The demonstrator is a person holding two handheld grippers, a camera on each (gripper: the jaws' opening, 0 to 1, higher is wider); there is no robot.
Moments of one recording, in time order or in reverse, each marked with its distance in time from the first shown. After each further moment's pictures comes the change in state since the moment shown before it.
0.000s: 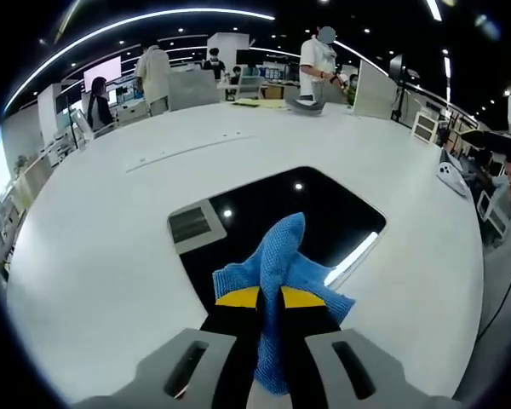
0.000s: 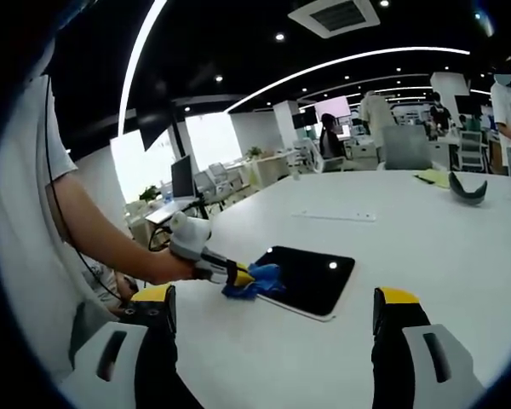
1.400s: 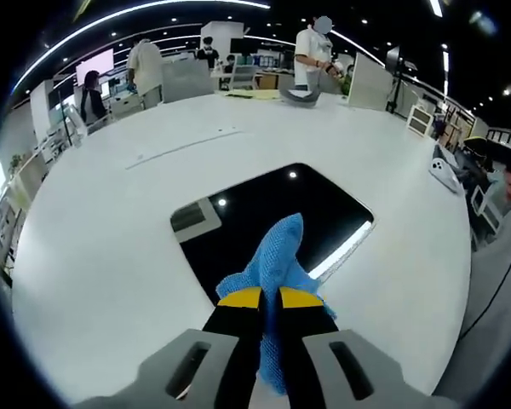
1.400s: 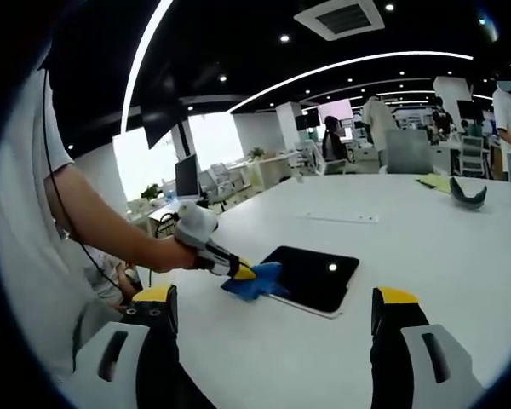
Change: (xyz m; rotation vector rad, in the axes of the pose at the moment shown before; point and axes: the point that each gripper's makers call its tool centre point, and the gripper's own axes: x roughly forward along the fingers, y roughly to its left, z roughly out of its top) left arm -0.029 -0.001 0.008 -0.001 0.047 -0.023; right arm -0.013 0.020 -0.002 -0.022 -0.009 0.009
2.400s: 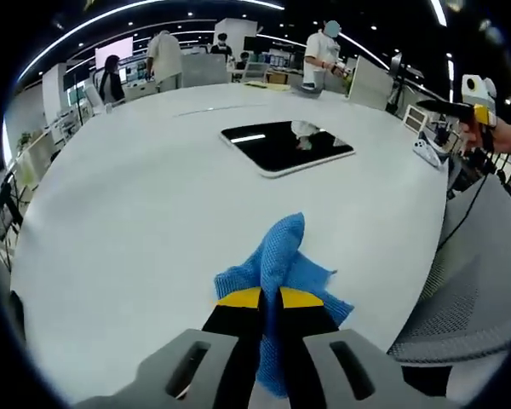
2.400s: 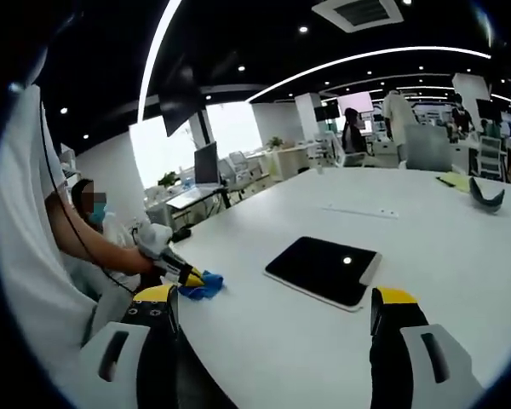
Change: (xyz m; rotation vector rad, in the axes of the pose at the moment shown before) left arm -0.105 0.019 -0.145 -0.053 -0.003 -0.003; right arm 0.003 0.027 -0.006 -0.036 0.060 0.082
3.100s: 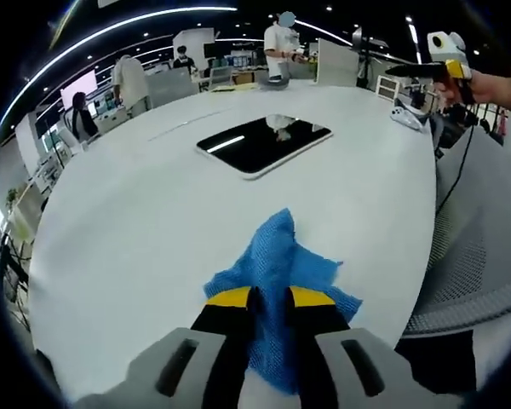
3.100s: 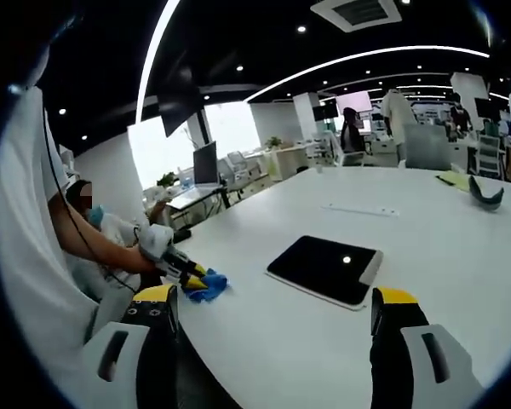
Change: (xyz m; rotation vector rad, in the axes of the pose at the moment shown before) left arm 0.001 0.002 0.005 0.245 0.041 -0.022; right arm 0.001 0.004 -0.003 0.012 -0.001 -0.004
